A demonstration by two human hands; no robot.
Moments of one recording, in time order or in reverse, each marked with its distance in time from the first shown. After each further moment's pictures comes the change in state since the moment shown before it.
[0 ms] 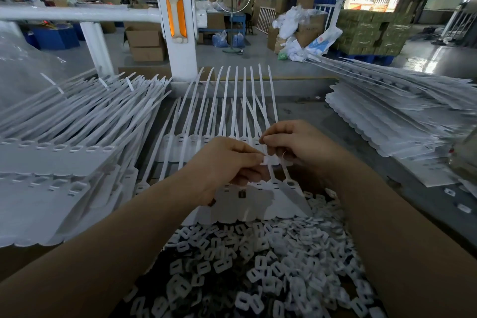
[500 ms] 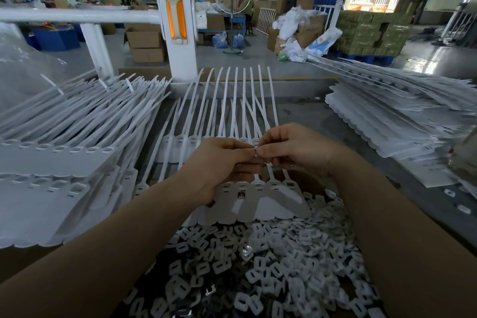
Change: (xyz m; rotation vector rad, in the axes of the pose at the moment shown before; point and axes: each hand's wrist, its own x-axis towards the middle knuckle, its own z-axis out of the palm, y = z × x) left_hand 0.002 -0.001 -0.002 -0.255 0.084 -0.035; right_hand -0.001 -0.004 -0.001 0.006 -0.206 -0.047
